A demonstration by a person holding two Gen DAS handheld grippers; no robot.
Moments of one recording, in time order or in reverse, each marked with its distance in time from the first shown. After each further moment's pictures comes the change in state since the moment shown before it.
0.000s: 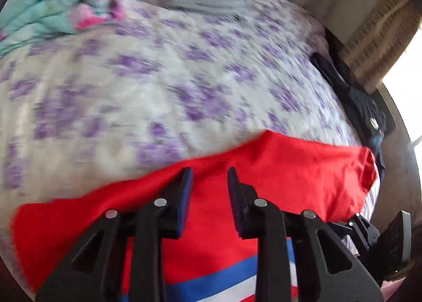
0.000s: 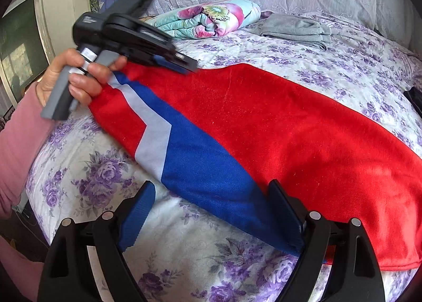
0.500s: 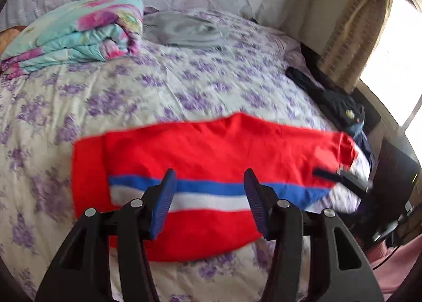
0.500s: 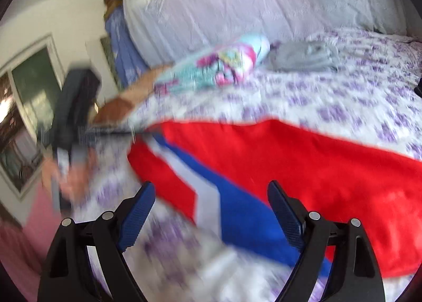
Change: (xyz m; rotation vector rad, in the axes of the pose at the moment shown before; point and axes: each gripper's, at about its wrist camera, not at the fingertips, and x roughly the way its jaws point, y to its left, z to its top) left arm -0.084 -0.030 -0.084 0.114 -0.160 -0.020; right arm -0.031 0.008 0.038 0.152 -0.230 0.169
